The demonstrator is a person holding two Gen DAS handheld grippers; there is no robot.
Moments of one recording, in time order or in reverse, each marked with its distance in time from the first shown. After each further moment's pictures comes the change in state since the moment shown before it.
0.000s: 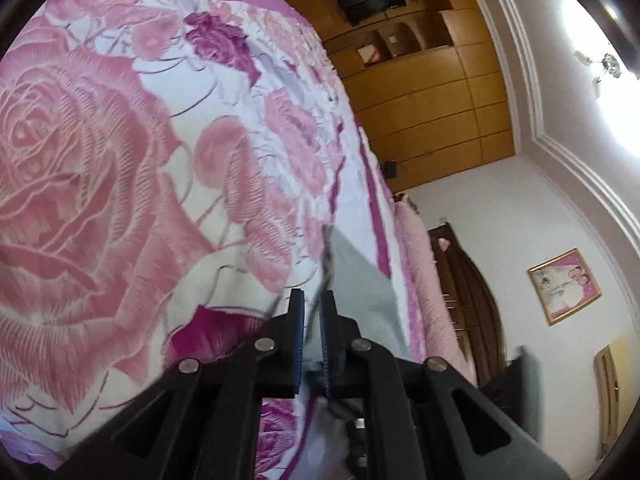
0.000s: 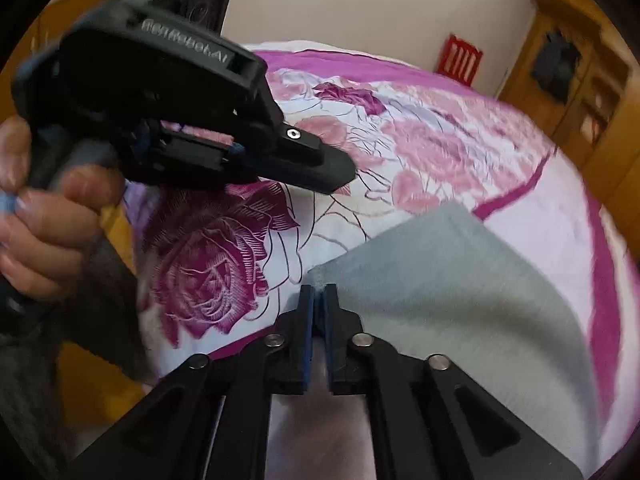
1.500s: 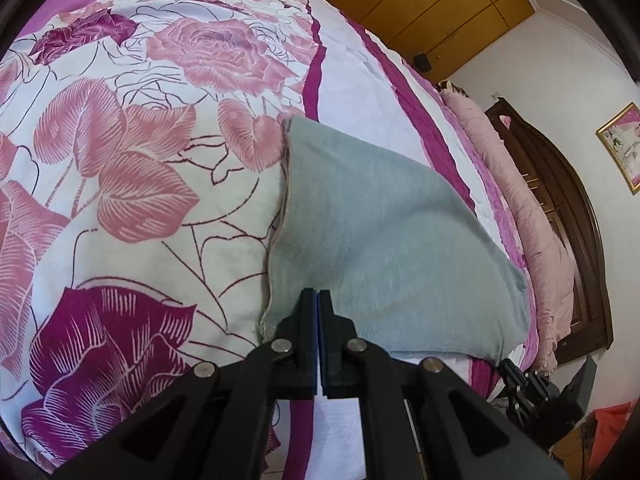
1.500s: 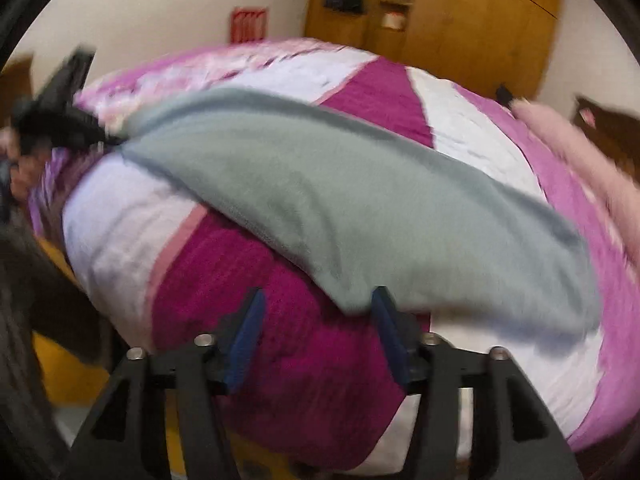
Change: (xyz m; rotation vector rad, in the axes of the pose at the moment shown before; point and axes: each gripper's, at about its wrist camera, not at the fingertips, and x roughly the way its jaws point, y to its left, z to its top) left arm 0.076 -0.061 -0.031 0.366 0.261 0.371; right arm -0.186 -0.061 -0.239 0.572 -0.006 -0.451
